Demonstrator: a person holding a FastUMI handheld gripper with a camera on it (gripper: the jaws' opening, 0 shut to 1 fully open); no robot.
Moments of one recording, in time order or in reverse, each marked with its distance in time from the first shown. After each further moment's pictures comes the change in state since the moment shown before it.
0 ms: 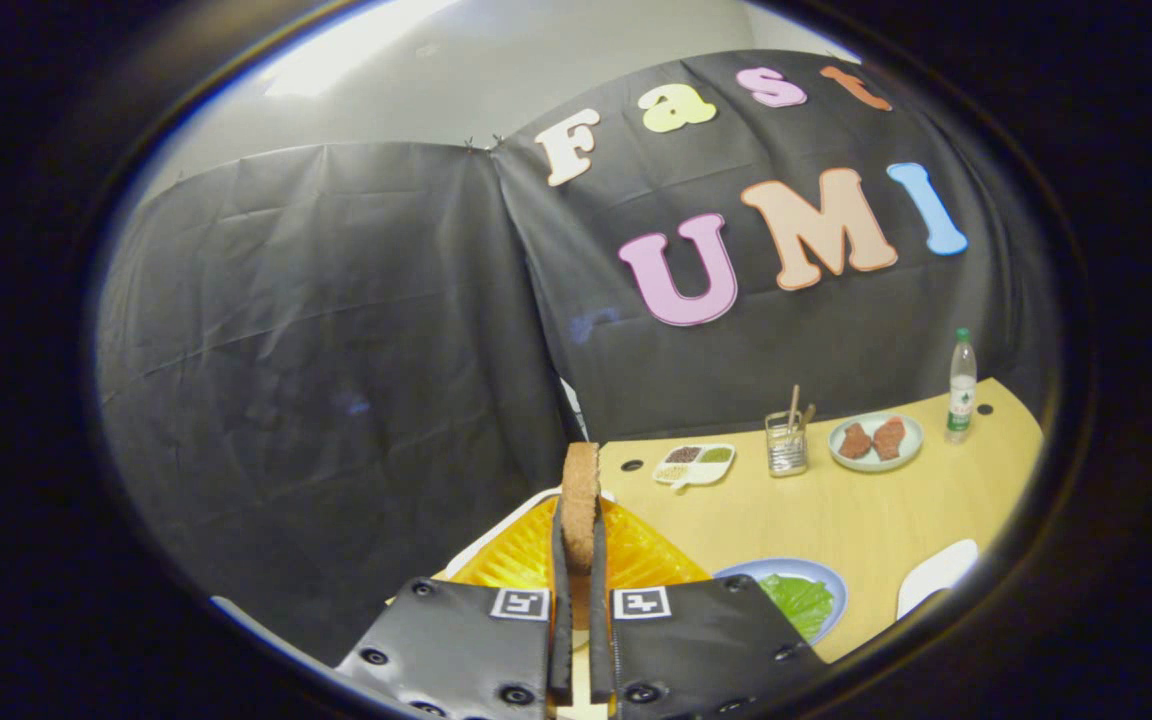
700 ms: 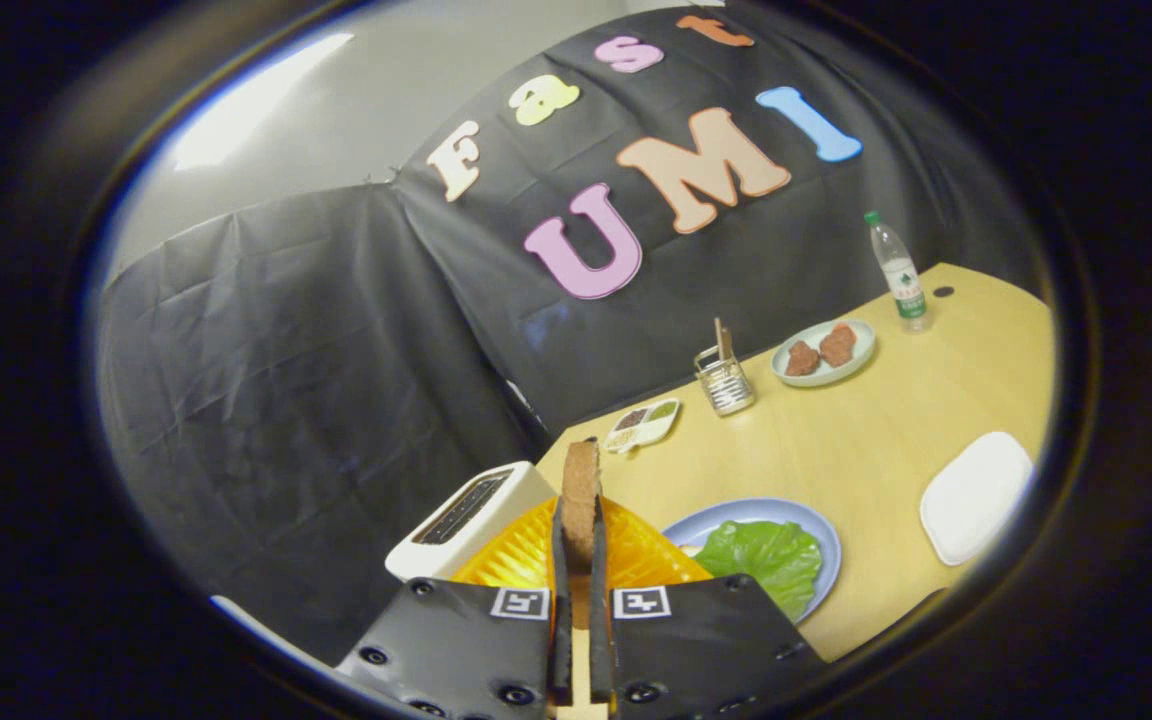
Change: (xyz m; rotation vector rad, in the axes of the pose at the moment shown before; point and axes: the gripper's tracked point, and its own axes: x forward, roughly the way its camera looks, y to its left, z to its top) arm 0.002 -0.103 -0.061 0.282 -0.017 -0.110
